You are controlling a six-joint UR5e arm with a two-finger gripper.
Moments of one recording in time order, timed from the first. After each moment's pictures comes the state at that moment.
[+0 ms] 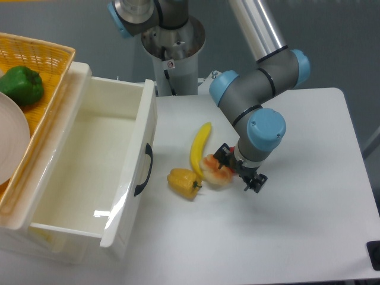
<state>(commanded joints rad) 2.57 -2.04 -1.69 -1.14 1.43 1.24</state>
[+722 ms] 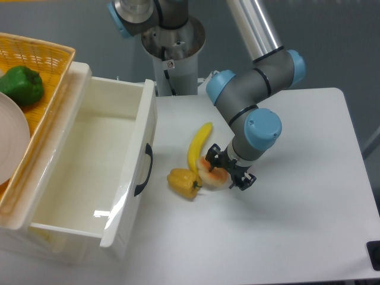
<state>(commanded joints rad) 2.58 -2.04 -1.65 -1.15 1.40 1.25</state>
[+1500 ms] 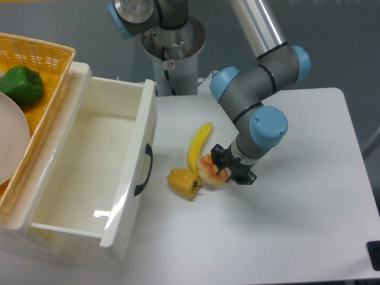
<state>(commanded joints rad) 2.58 -2.02 -1.64 -1.24 1.39 1.24</state>
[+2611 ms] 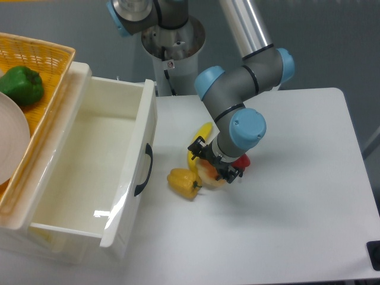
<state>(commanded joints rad) 2.55 -2.00 -1.71 -1.23 1.39 1.17</state>
